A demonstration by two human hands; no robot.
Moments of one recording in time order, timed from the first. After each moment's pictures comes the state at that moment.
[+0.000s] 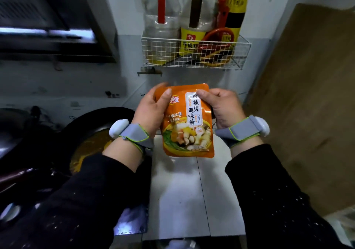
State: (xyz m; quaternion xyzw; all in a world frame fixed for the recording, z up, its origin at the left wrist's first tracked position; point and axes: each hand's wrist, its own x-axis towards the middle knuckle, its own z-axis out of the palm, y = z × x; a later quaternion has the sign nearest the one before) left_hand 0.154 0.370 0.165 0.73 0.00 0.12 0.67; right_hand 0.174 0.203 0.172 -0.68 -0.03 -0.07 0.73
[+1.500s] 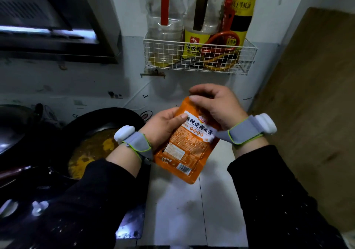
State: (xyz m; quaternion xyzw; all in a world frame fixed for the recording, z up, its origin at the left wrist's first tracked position) left_hand 0.155 0.353 0.139 0.64 -0.11 -0.10 0.75; right_hand 0.185 0.202 0.186 -0.76 -0.14 -0.03 0.64
